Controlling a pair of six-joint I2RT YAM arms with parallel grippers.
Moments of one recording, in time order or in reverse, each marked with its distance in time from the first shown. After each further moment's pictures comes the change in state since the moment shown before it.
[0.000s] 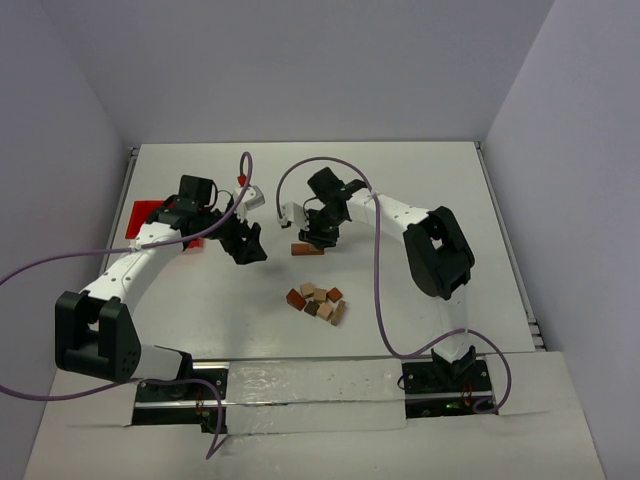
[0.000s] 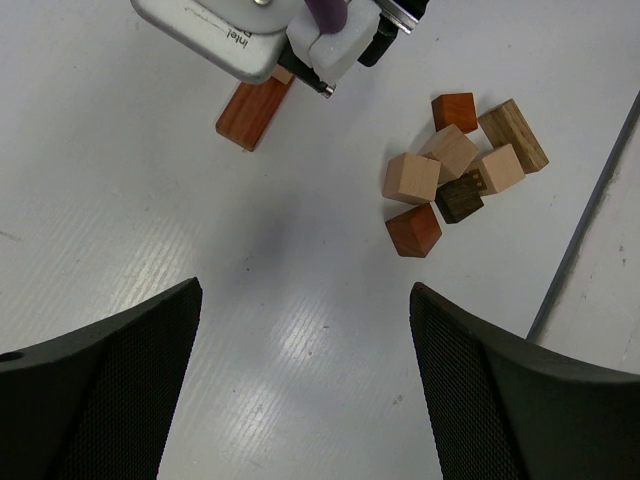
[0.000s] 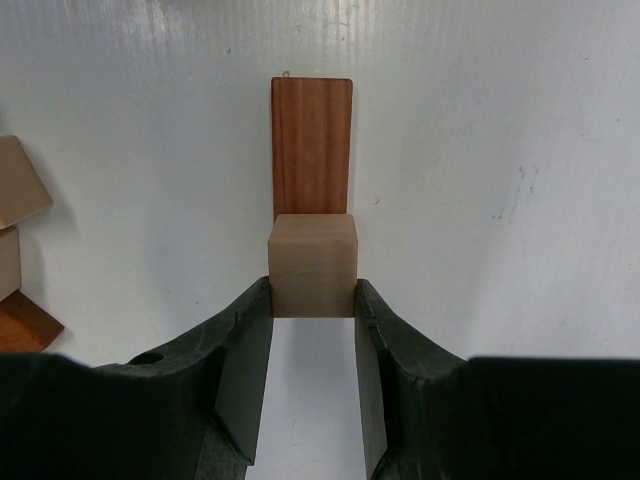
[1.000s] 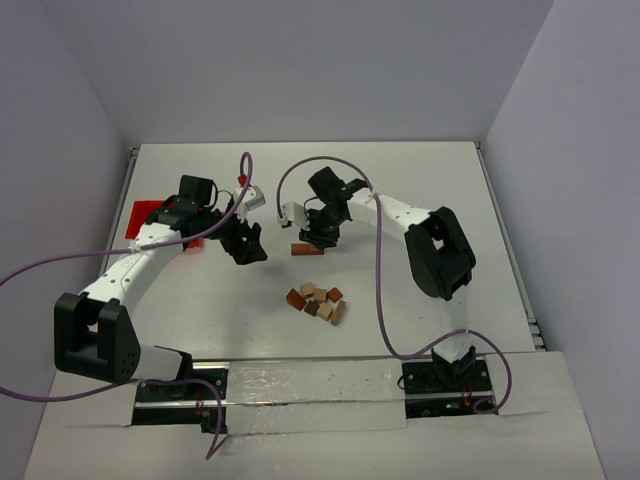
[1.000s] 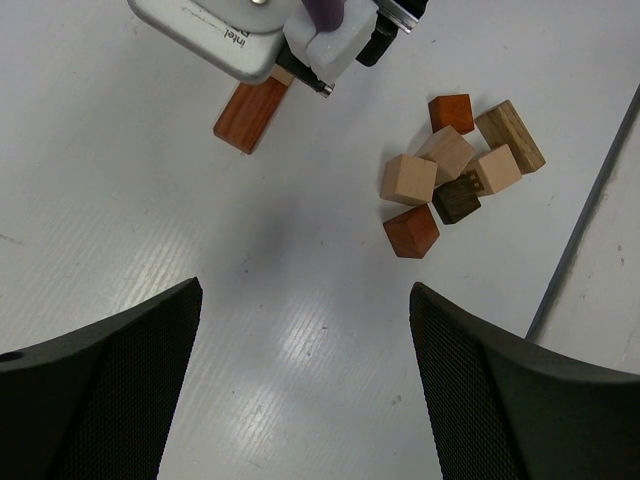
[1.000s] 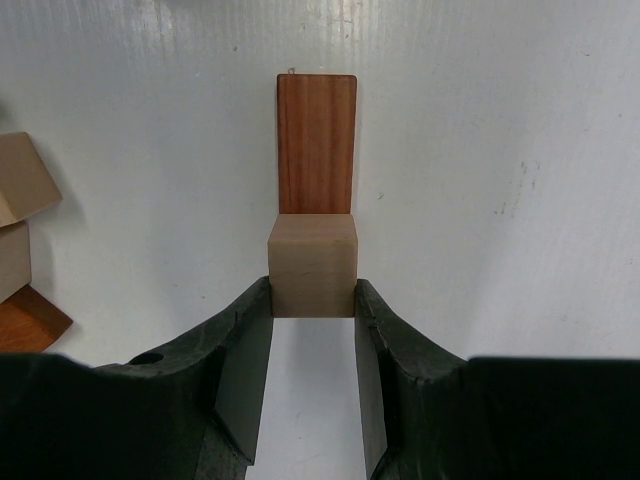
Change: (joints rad) left arm -0.005 -0.008 0.000 0.000 0.000 0.000; right arm 0.000 -0.010 0.000 -0.012 0.000 0.004
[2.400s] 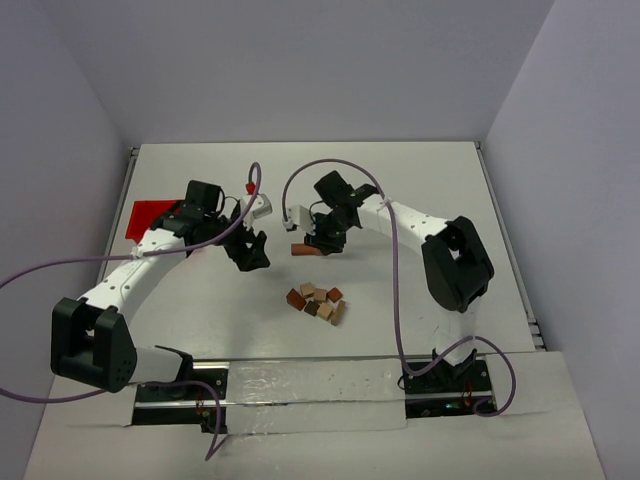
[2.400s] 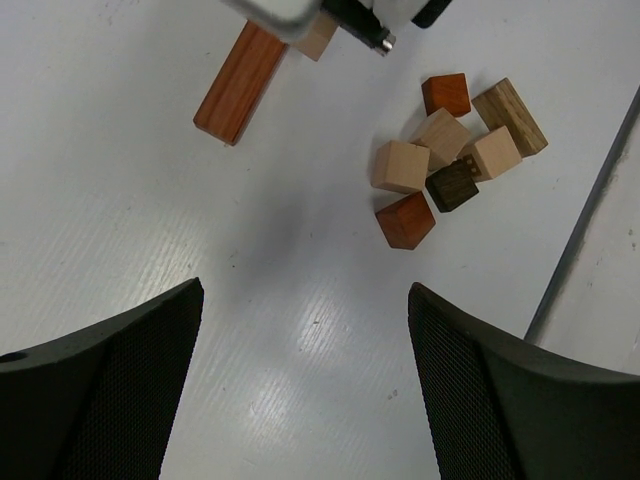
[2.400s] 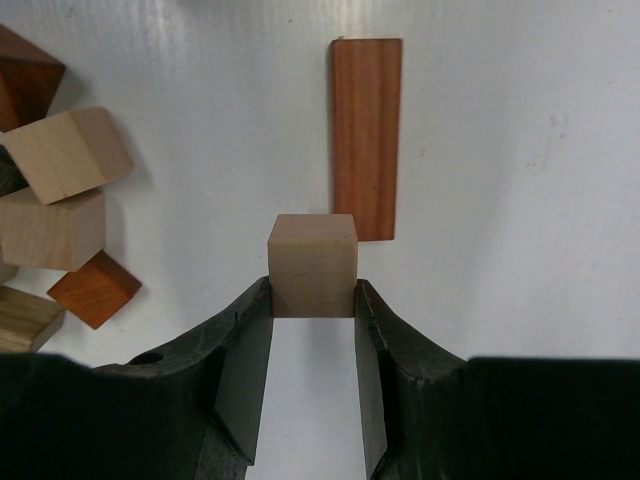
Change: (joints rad) left arm -0.059 -0.033 -0.033 0.000 -0.056 0.009; right arm 0.013 -0.141 -0.122 0.003 0.020 0.065
